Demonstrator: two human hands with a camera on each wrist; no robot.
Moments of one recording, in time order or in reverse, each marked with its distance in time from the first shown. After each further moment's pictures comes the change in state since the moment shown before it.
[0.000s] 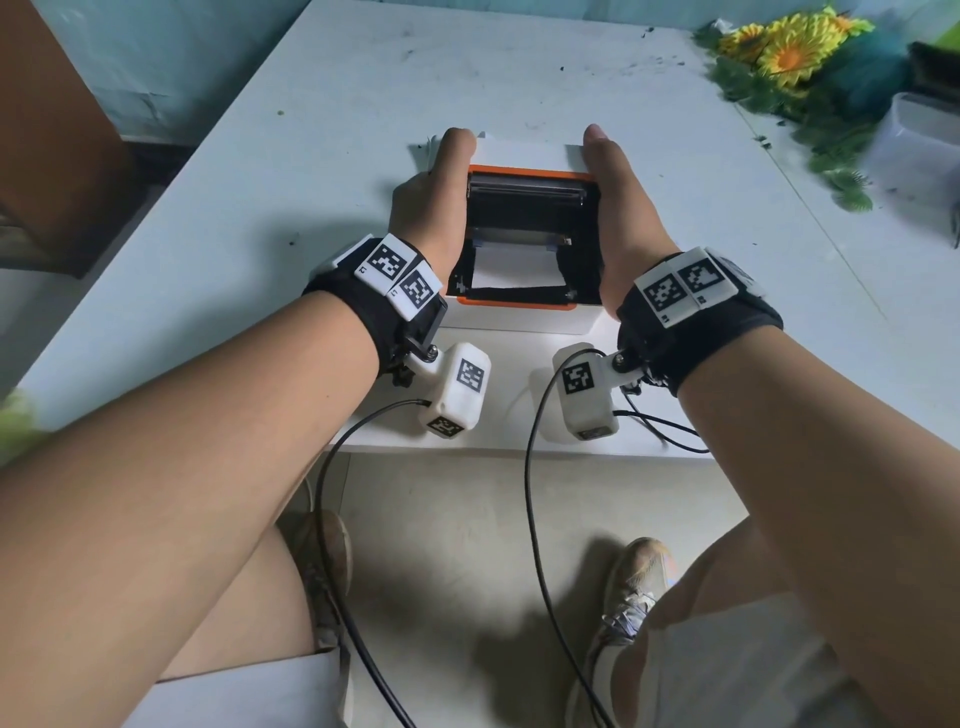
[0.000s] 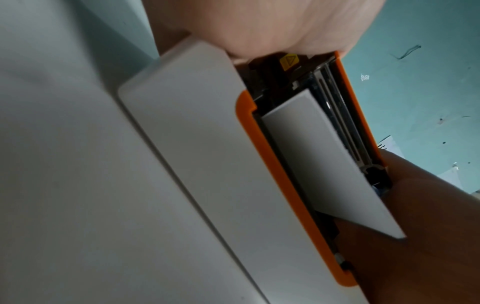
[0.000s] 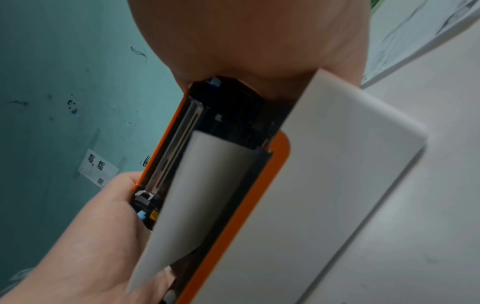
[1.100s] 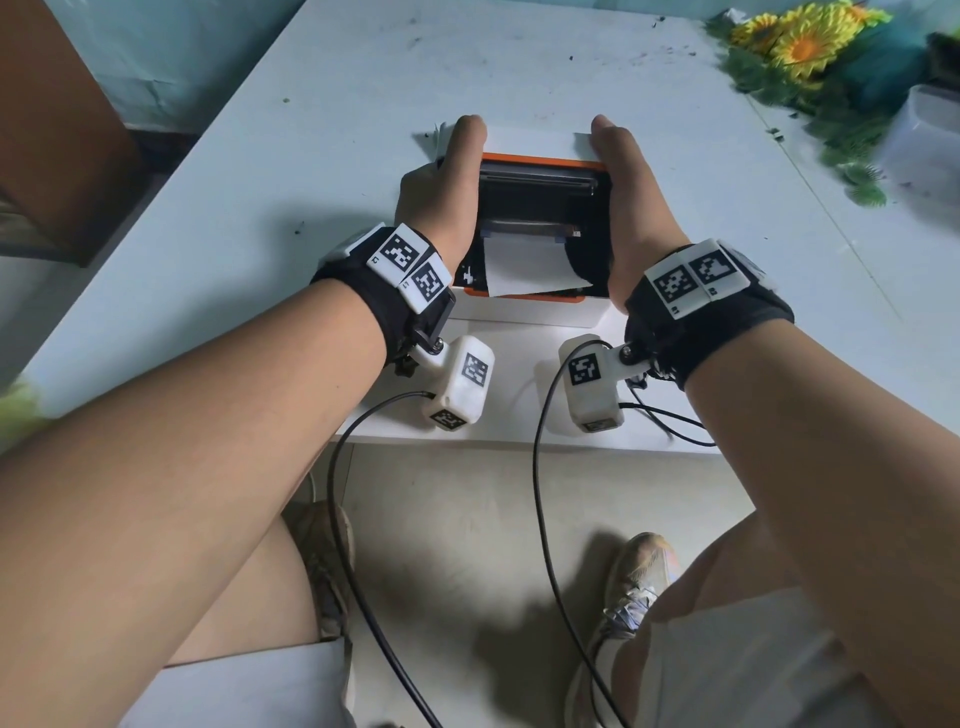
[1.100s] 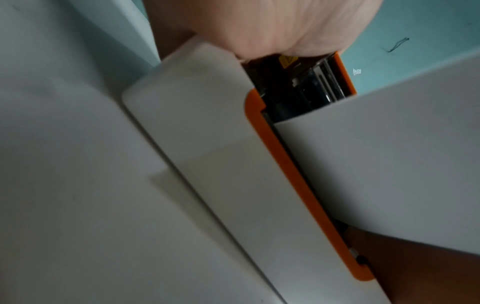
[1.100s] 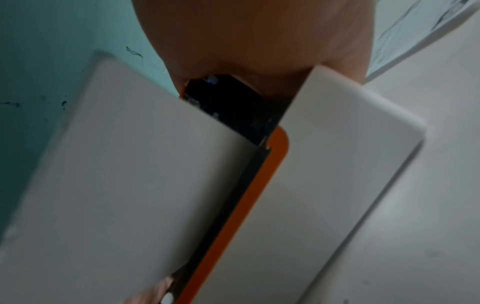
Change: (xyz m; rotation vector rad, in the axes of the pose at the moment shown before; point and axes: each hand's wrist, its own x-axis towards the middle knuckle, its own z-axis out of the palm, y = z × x) left_hand 0.005 -0.006 0.000 0.025 0.045 0.018; right_hand -0.012 -0.002 0.004 0.033 0.009 0.016
